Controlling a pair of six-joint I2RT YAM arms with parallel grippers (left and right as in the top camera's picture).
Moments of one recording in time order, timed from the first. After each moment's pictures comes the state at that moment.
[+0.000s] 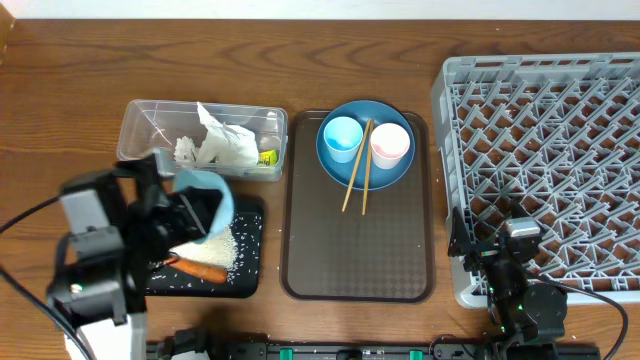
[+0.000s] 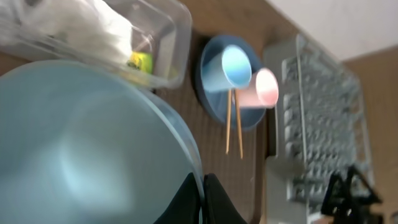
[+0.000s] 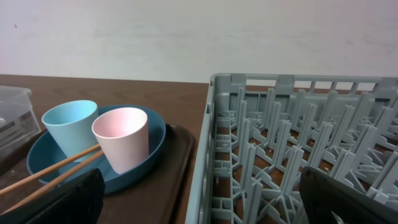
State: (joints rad) left arm 0.18 0.86 0.99 -1.01 0.61 -0.31; right arm 0.09 0.01 0.01 -0.06 -0.08 0.04
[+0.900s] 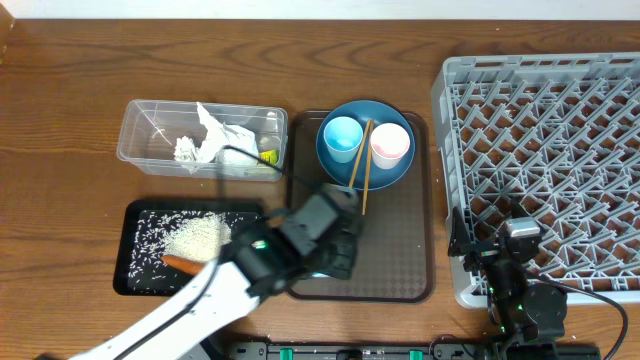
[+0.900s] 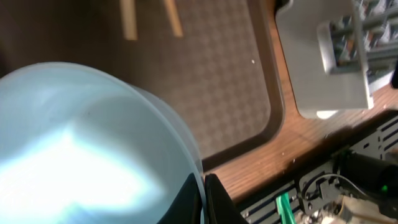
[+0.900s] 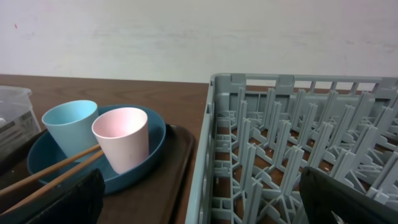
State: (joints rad) left arm -0.88 1.22 0.99 -0.83 0.14 -0.64; right arm 0.09 0.01 0.01 -0.06 -0.08 0.04
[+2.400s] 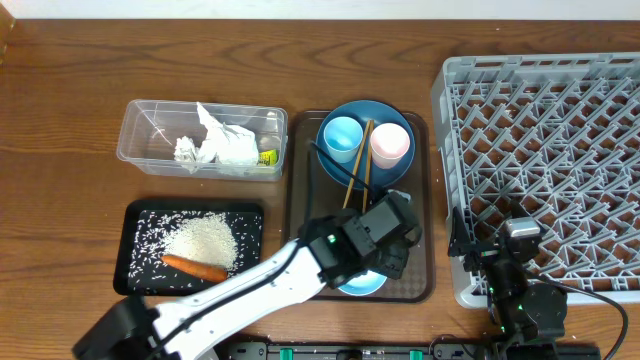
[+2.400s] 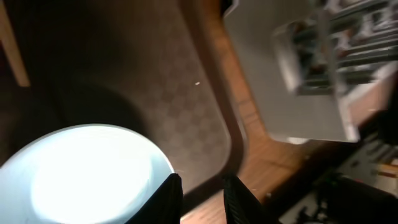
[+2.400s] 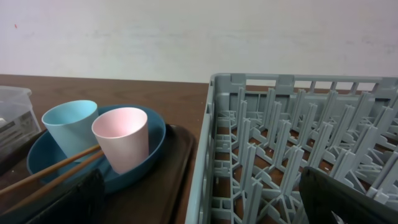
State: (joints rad) left arm -1.02 1.49 1.03 -0.56 0.12 -0.70; right arm 0.09 0.01 0.01 -0.06 -0.08 0.04
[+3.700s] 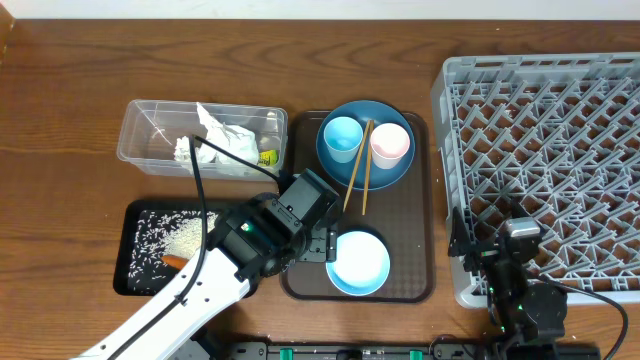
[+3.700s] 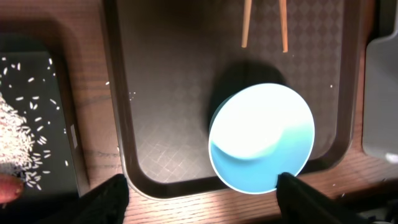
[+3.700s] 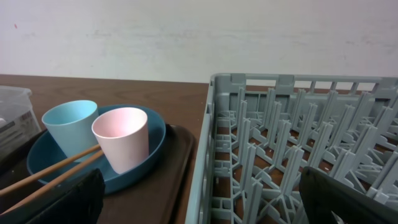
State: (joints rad) left arm -0.76 1.23 1.04 -1.03 0.00 -0.70; right arm 0.09 0.01 0.01 -0.06 -0.08 0.04
